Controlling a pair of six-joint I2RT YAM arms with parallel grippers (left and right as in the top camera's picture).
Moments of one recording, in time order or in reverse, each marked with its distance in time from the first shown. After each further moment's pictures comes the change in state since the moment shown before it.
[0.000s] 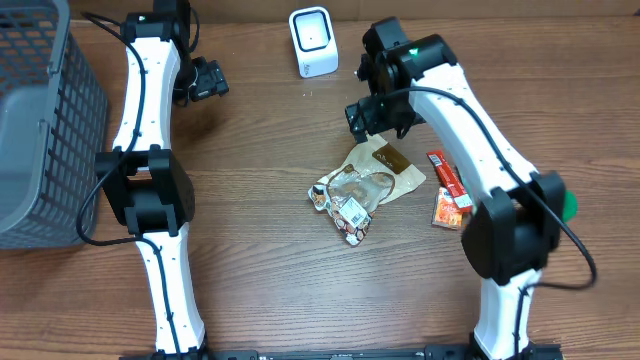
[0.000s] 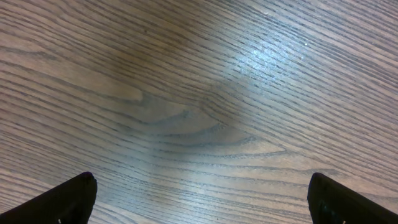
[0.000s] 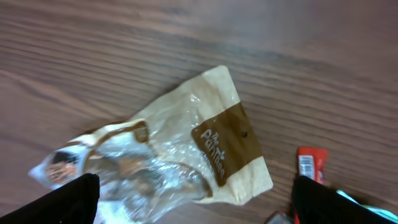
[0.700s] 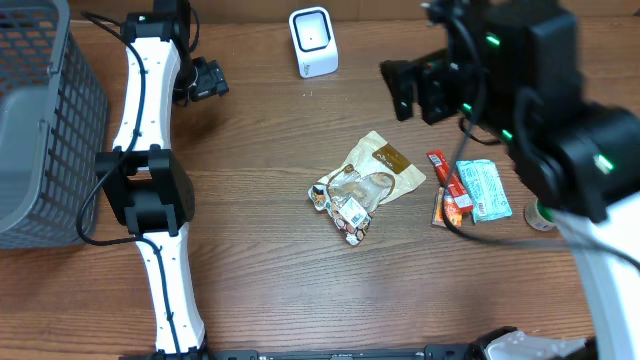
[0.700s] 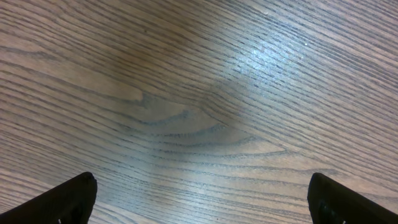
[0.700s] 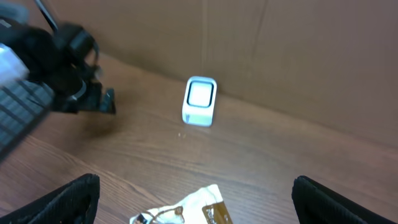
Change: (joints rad) left arm 0.000 0.000 0.000 0.000 0.000 0.000; right arm 0.024 -0.652 0.001 0.194 0.011 -0.027
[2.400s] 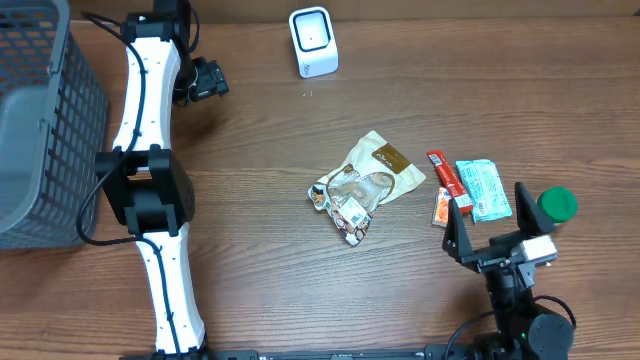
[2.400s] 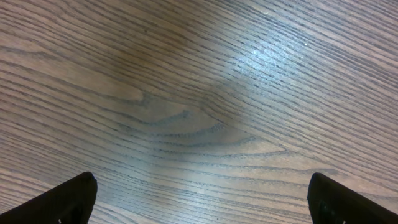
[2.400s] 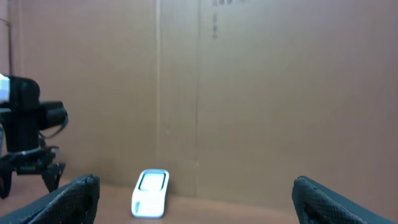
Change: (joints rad) left arm 0.000 0.000 0.000 0.000 0.000 0.000; right arm -0.274 -1.429 -1.974 1.416 -0.090 0.021
